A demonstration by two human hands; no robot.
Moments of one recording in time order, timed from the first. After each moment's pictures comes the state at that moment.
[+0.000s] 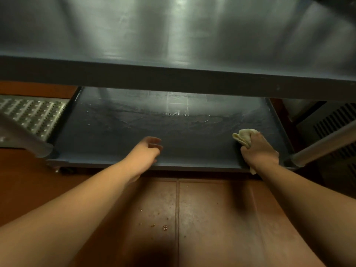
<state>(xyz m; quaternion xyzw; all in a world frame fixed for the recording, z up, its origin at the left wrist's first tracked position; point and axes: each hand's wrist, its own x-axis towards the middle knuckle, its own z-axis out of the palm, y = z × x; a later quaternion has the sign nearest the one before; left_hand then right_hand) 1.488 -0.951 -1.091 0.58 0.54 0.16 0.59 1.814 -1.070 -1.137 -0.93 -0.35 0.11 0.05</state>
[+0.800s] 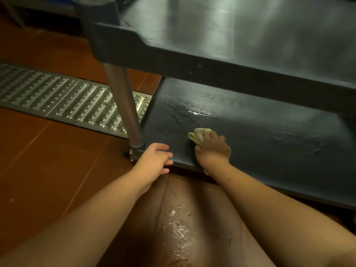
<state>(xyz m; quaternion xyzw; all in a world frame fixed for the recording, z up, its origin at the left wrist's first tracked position) 1.276 -0.895 -1.100 0.43 0.60 0.26 0.63 1.466 -0.880 -1.146 -0.83 -0.55 0.11 0.00</state>
